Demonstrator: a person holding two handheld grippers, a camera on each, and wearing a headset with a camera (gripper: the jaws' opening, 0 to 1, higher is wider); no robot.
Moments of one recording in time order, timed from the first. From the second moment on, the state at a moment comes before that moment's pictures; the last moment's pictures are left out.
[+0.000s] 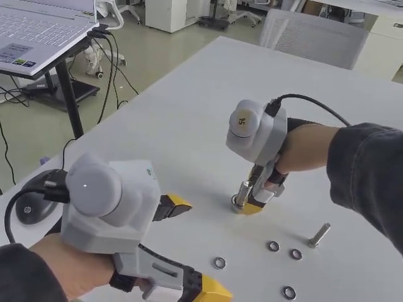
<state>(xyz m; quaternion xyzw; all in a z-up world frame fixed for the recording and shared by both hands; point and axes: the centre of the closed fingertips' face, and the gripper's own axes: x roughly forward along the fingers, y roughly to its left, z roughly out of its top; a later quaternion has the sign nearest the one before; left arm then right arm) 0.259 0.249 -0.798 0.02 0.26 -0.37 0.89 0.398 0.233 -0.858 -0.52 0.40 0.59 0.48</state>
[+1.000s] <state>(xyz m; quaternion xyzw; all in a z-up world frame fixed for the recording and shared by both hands) 0.262 0.242 -0.793 0.03 0.27 -0.38 0.89 0.388 0.186 -0.832 -0.50 0.40 0.57 0.51</state>
